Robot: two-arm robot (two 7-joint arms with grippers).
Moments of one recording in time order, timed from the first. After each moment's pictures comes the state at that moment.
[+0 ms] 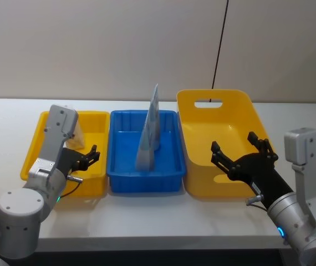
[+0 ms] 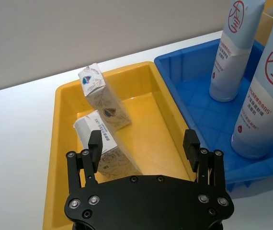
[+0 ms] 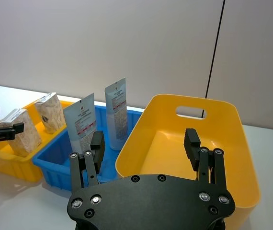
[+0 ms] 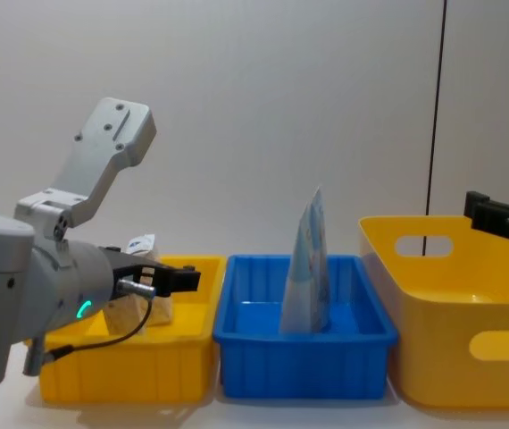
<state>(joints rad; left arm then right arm) -0.38 0.19 0.42 -1.40 -0.16 0.35 0.10 -0.01 0.34 -0.23 -1.77 0.29 0.03 0.07</state>
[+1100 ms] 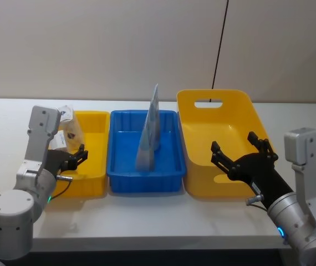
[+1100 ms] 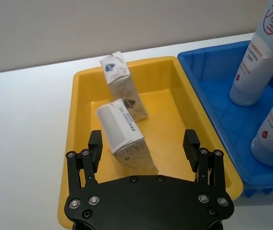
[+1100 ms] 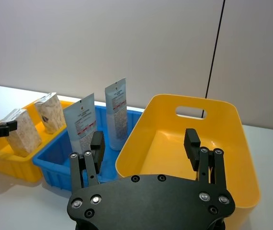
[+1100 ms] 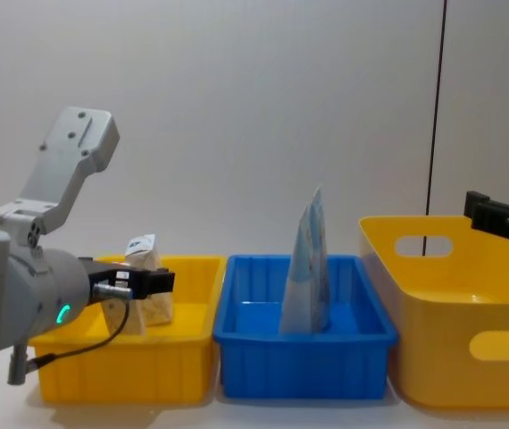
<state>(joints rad) -0.37 0.15 0.34 -1.37 -0.18 0.33 0.12 -0.01 0.34 -0.23 -1.77 0.29 0.03 0.07</state>
